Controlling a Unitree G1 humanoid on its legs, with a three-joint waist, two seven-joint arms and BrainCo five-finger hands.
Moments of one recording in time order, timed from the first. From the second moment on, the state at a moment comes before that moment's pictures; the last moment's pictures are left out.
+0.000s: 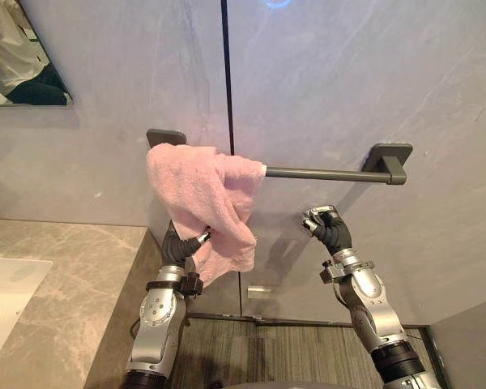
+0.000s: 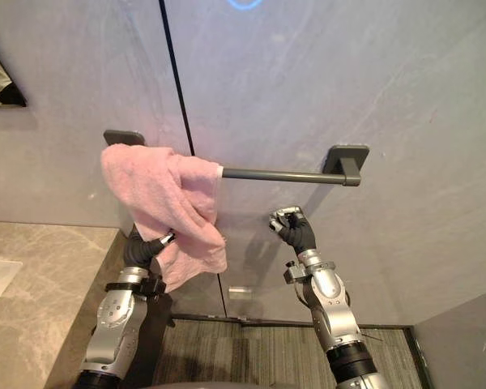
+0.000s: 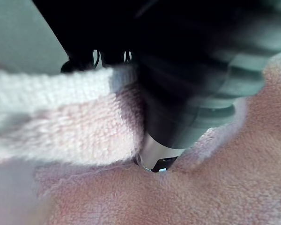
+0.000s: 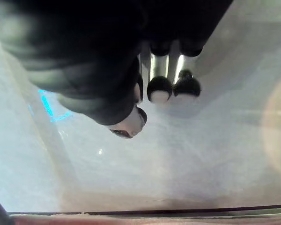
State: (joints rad) left arm 0.09 0.14 -0.07 0.00 -0.24 -0.27 0.00; right arm -0.09 -0.21 0.16 0.13 0.34 -0.23 0.13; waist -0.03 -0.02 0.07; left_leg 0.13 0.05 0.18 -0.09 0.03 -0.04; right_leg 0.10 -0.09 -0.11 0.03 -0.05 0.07
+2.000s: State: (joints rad) left arm 0.09 0.20 -0.21 0.07 -0.24 -0.28 -0.02; right arm -0.28 -0.30 0.43 0.18 0.21 -0.21 0.15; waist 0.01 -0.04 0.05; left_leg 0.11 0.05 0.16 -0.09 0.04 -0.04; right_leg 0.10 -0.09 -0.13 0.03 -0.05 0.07
